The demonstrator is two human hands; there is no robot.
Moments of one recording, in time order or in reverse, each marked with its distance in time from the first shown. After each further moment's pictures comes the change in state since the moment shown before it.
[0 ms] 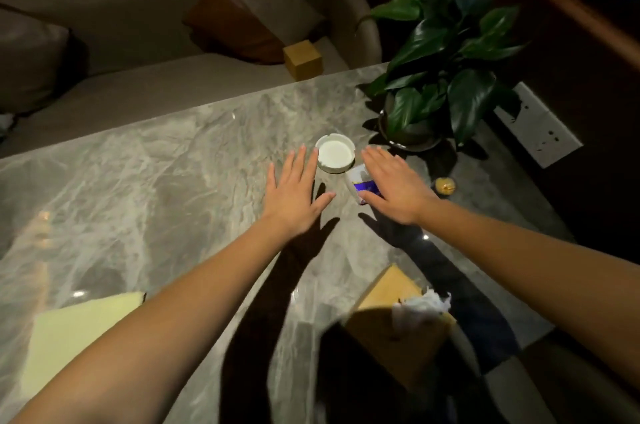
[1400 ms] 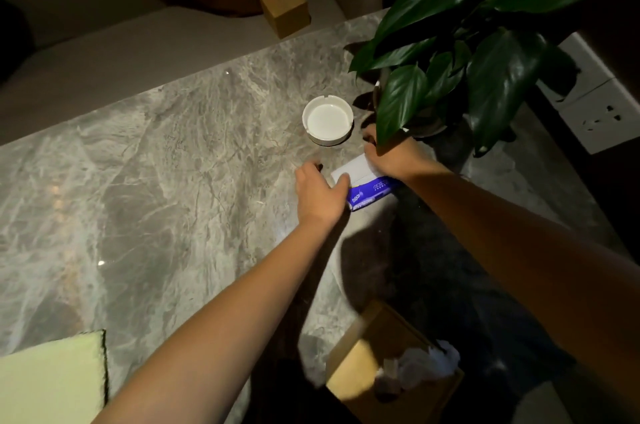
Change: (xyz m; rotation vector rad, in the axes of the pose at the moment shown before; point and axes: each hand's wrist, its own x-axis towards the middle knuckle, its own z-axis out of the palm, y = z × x) left_hand 0.086 0.062 0.072 -0.786 0.009 -0.496; right_hand 0.097 0.061 0.024 0.341 -0.081 0.433
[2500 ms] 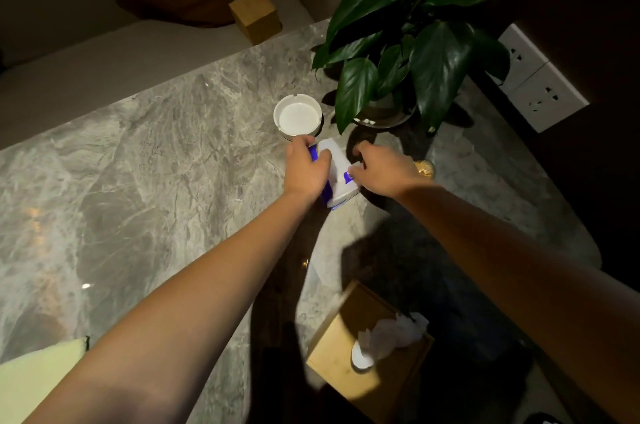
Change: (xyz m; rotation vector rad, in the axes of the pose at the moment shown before) left_hand -0.003 0.040 0.001 -0.100 -0.054 0.101; right_hand -0.053 0.026 0.001 -0.025 -0.032 -0.012
